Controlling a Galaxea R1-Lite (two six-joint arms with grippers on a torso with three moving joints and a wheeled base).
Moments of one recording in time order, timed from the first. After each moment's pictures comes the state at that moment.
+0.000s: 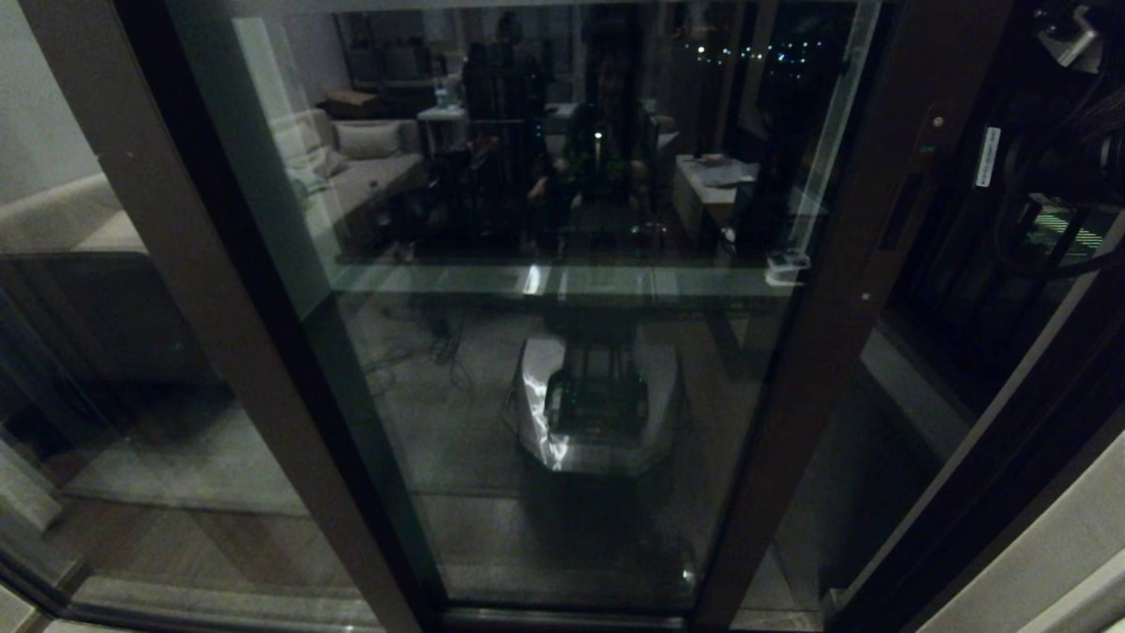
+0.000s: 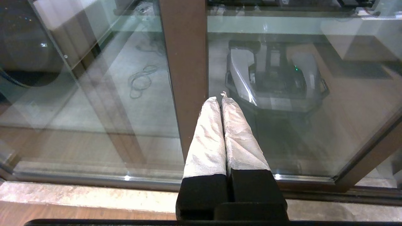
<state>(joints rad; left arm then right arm) 0.00 0.00 0.00 0.01 0.00 0.02 0.07 1.64 -1.64 0.27 -0.03 0.10</state>
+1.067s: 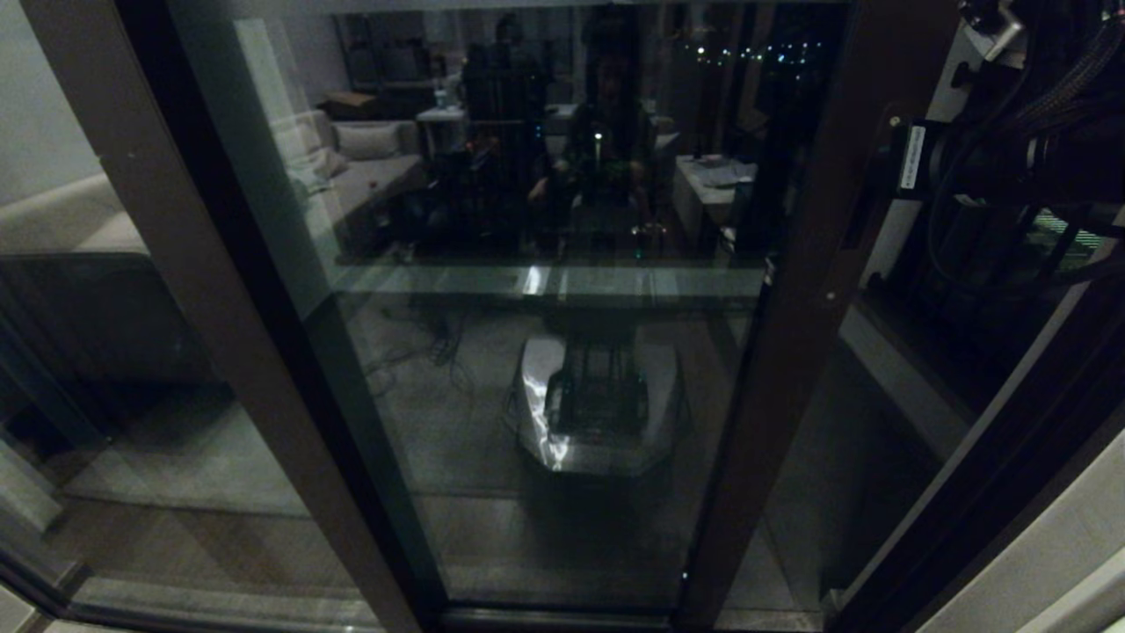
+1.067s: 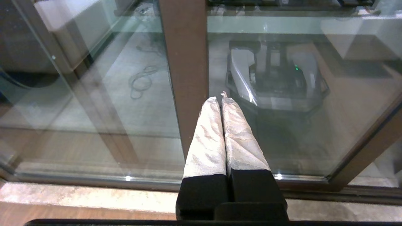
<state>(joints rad) 0.00 0.00 0.00 0.01 0.00 0.02 0.25 1.65 -1.64 0.24 -0.13 0.14</state>
